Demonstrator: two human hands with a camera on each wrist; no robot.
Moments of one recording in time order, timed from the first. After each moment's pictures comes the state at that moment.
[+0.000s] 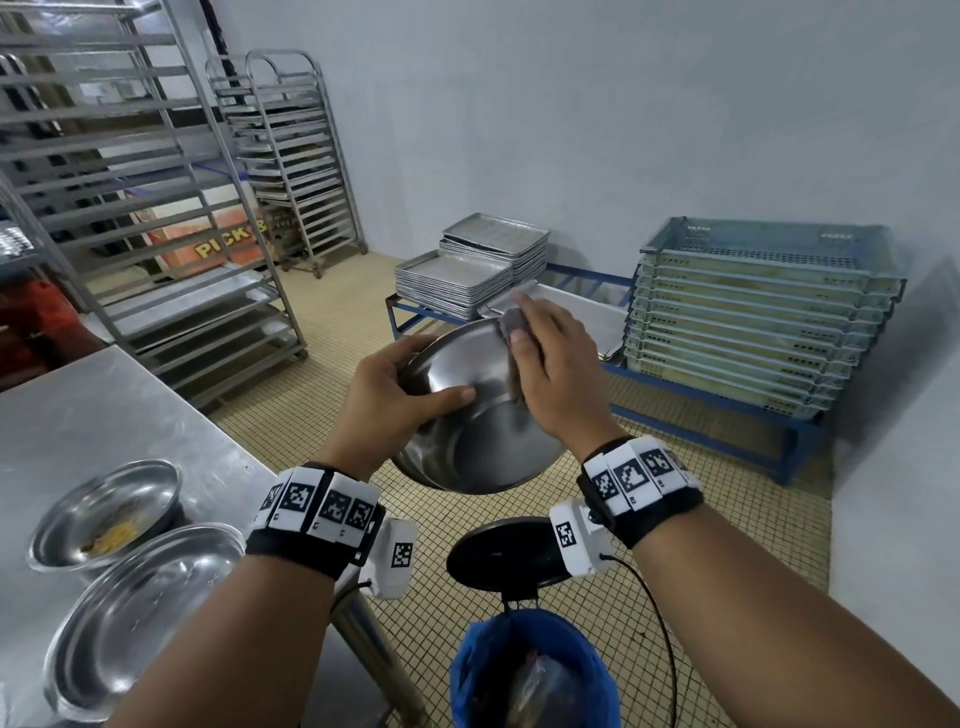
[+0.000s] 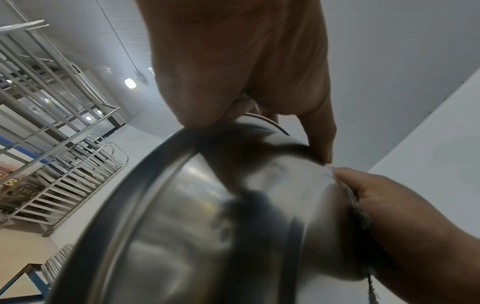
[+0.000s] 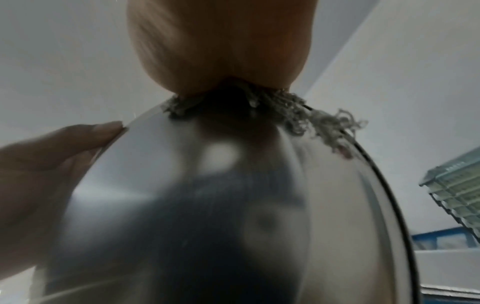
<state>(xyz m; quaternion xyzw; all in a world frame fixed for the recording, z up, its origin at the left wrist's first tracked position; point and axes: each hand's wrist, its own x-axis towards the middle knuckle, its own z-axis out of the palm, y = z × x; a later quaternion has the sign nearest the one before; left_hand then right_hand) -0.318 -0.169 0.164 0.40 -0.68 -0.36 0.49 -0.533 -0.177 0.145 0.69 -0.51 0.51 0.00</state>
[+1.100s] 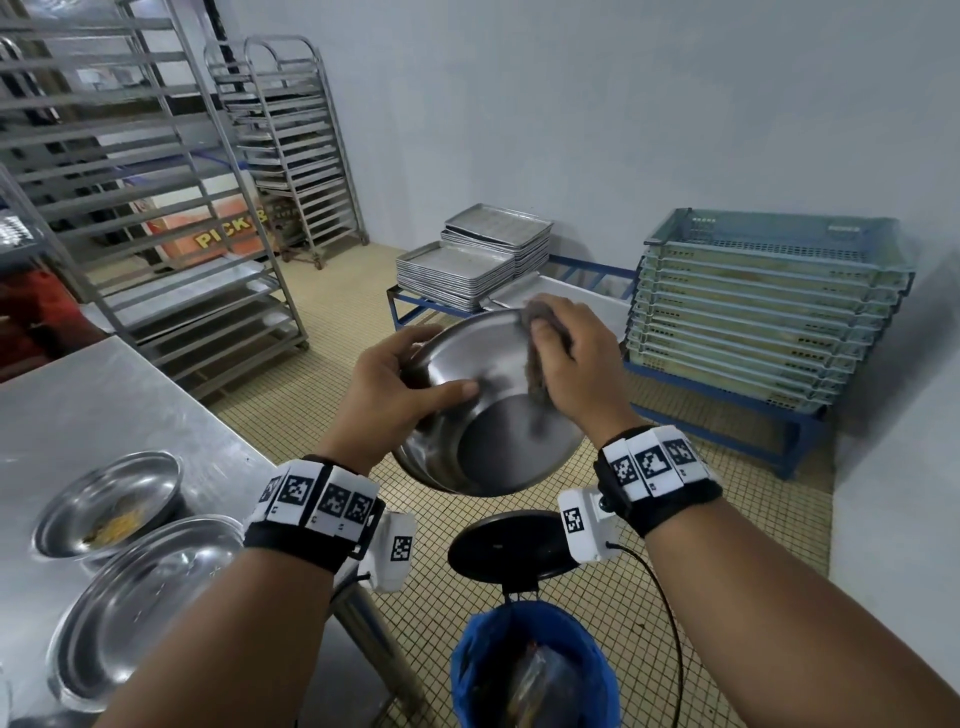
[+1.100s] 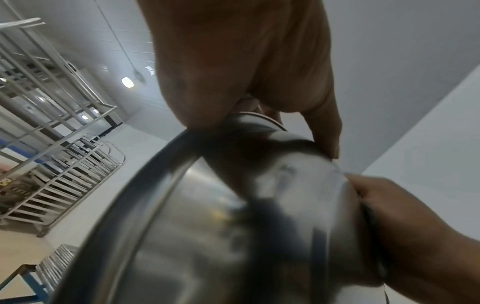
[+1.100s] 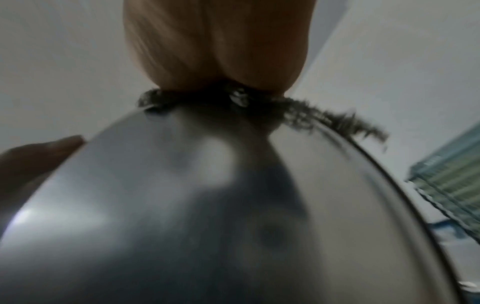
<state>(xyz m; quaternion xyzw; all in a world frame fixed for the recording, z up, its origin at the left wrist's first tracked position) -0.318 -0.167 0.167 0.41 -0.67 -0.39 0.49 -0.546 -0.179 0.149 0.66 -0.51 0.55 -0.06</state>
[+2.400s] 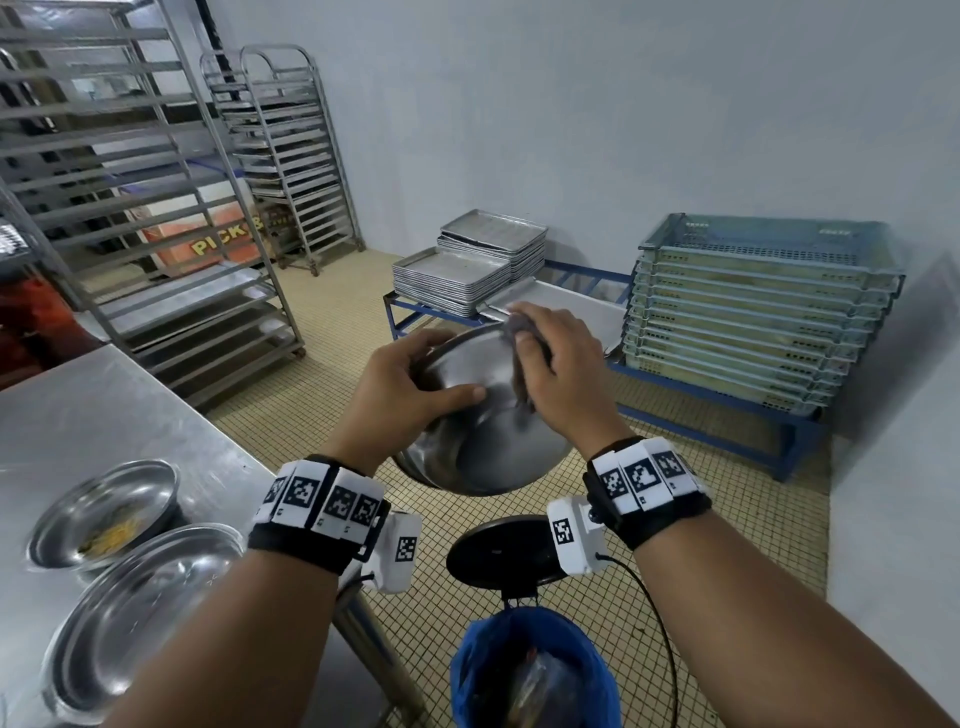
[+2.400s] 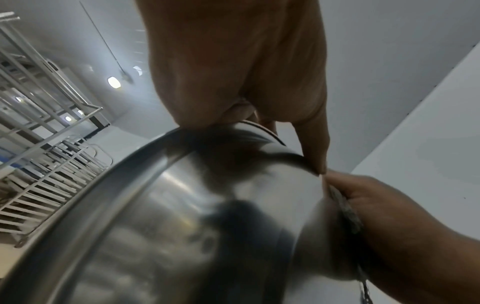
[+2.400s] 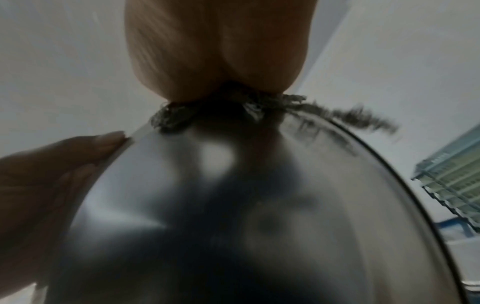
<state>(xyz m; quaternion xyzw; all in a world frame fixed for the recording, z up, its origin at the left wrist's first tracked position) -0.325 -0.169 0.174 0.41 -0.73 -0.31 0.45 -0.536 -0.171 0.150 0.68 -0.51 0.52 -0.02</state>
